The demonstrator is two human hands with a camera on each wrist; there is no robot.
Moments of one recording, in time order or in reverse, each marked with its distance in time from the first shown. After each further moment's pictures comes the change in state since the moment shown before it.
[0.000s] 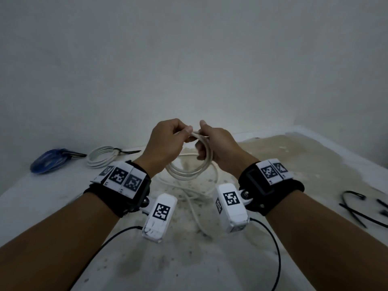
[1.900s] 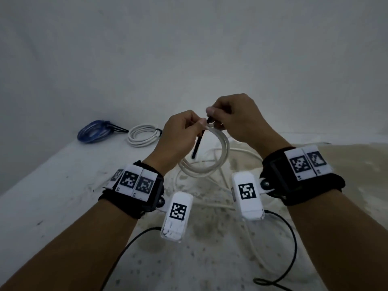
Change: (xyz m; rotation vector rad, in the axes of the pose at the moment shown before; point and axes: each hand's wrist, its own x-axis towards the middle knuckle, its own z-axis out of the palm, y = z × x) left_hand 0.009 -0.081 -0.059 -0.017 0.150 -0.160; right_hand 0.095 0.001 0.074 -0.667 -0.096 -0.525
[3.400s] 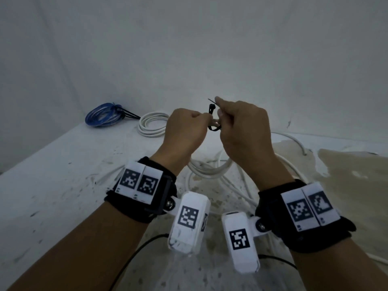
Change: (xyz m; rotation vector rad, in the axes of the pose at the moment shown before) left_hand 0.019 -0.028 -0.006 0.004 0.211 -0.290; right_hand -0.006 0.002 0.075 -0.252 0.262 -0.206
